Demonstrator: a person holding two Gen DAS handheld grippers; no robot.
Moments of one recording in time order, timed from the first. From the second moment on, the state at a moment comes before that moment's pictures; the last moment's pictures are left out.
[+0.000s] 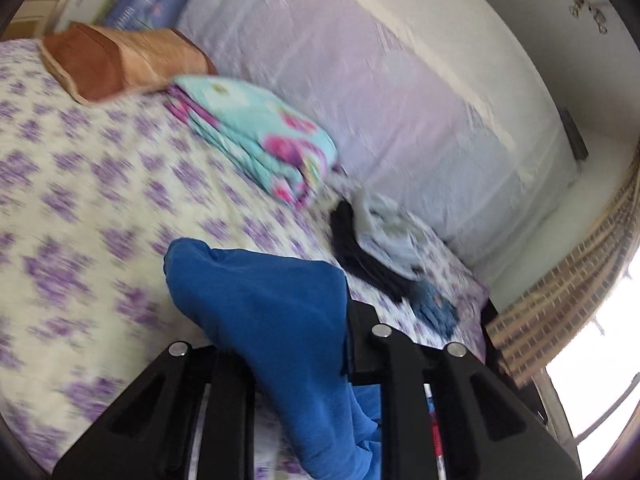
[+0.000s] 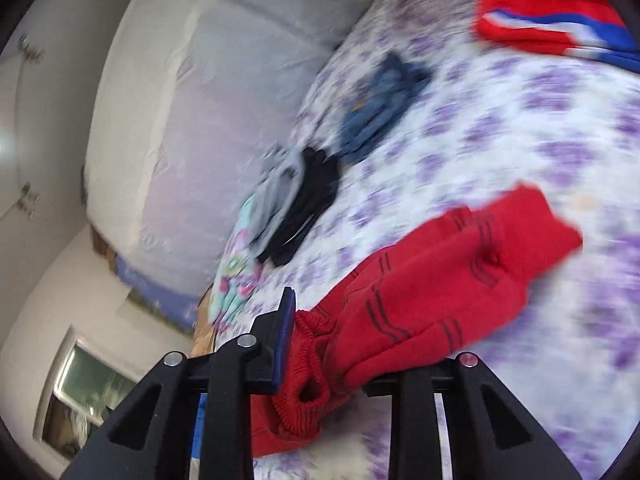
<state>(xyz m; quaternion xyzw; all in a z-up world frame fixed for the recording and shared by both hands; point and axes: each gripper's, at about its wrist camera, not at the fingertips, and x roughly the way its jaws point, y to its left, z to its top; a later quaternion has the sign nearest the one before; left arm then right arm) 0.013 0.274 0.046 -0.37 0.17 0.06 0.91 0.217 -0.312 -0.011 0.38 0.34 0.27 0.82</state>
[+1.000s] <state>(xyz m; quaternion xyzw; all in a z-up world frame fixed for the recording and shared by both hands) -0.061 0.306 -0.047 -0.44 0.27 0.05 0.85 0.130 -0.318 -0.017 0.37 0.36 0.33 0.79</state>
